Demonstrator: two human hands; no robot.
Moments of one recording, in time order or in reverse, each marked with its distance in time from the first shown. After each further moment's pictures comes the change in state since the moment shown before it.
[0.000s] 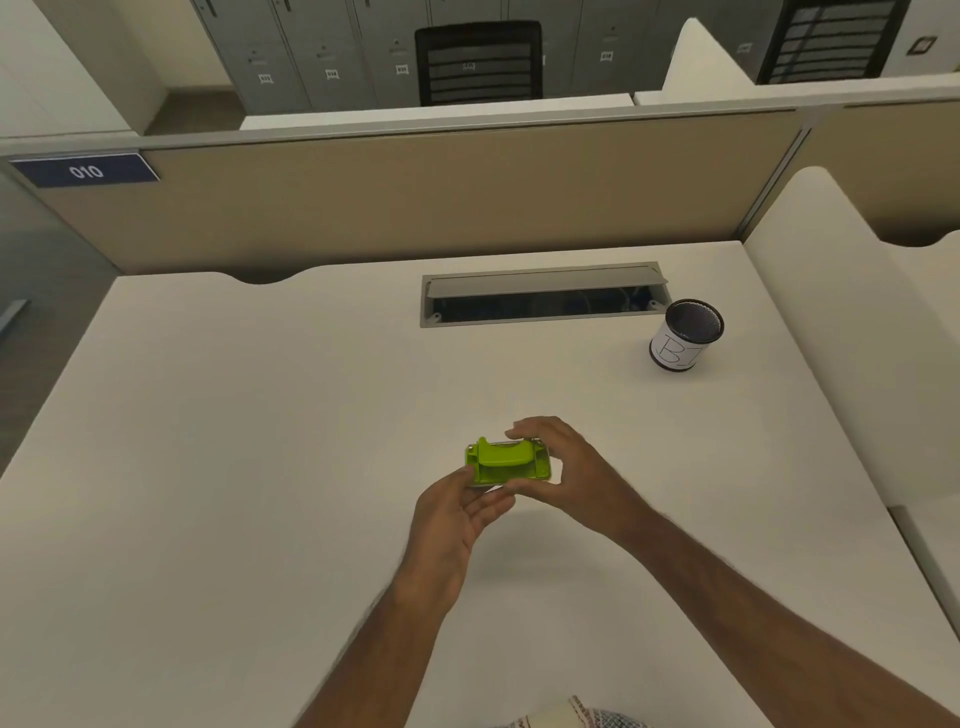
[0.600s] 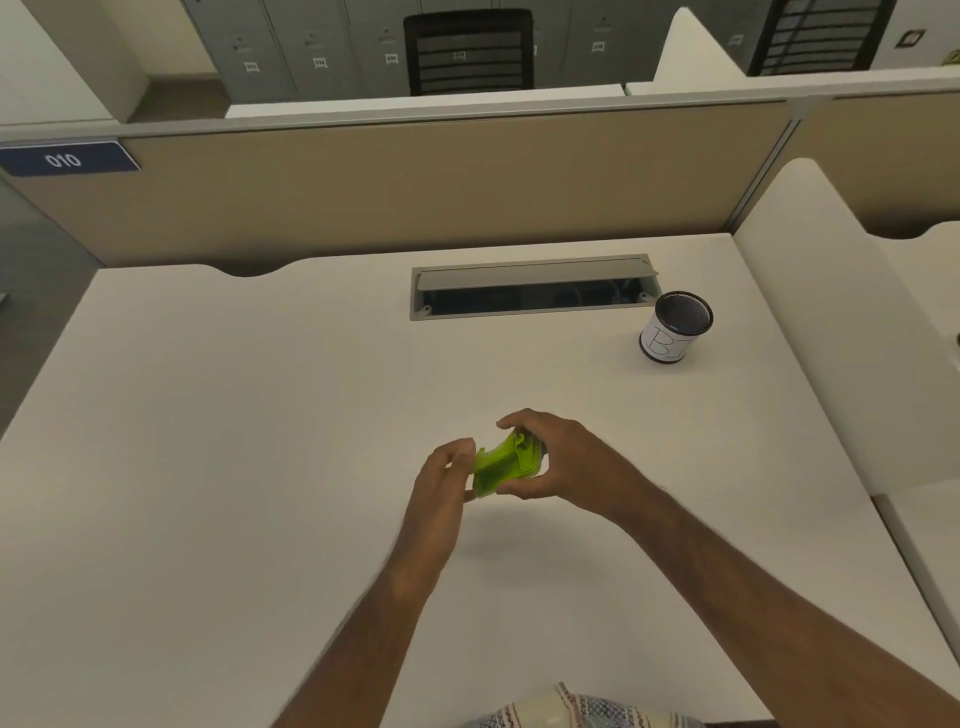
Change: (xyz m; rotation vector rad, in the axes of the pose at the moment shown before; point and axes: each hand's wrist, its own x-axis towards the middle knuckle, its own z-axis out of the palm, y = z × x) left_hand 0.001 0.005 0.000 0.485 0.007 0.209; right_hand 0.008 -0.014 -0.019 -0.181 -0.139 0.037
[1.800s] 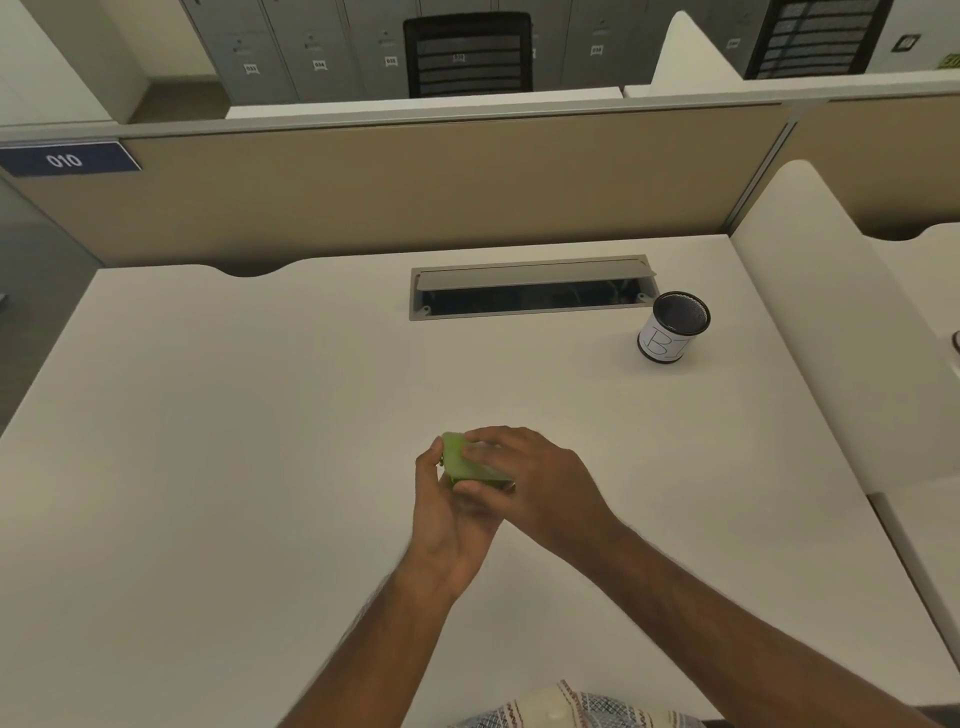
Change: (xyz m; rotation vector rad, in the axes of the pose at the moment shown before) left_hand 0.005 -0.016 0.010 -0.810 -0.223 -0.253; right_hand -0.023 -0.057 0.039 -0.290 0.363 -0.162
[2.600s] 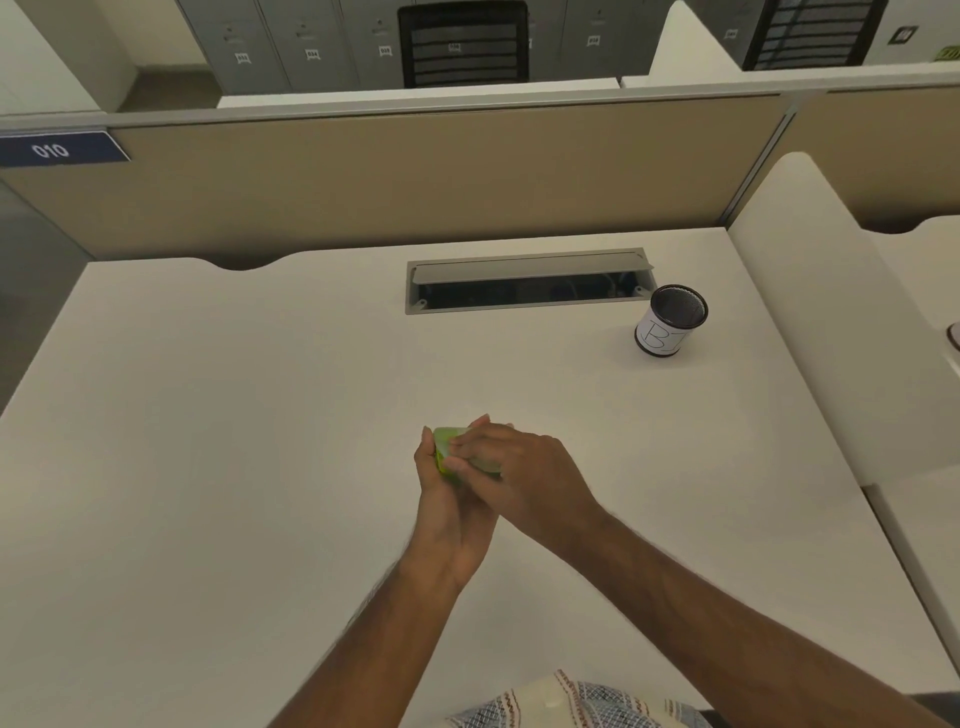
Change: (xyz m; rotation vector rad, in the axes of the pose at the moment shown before) left_hand 0.012 -0.007 -0.003 -0.032 0.034 0.023; right_hand 0.012 -0.021 -0.006 0.089 -0.002 0.022
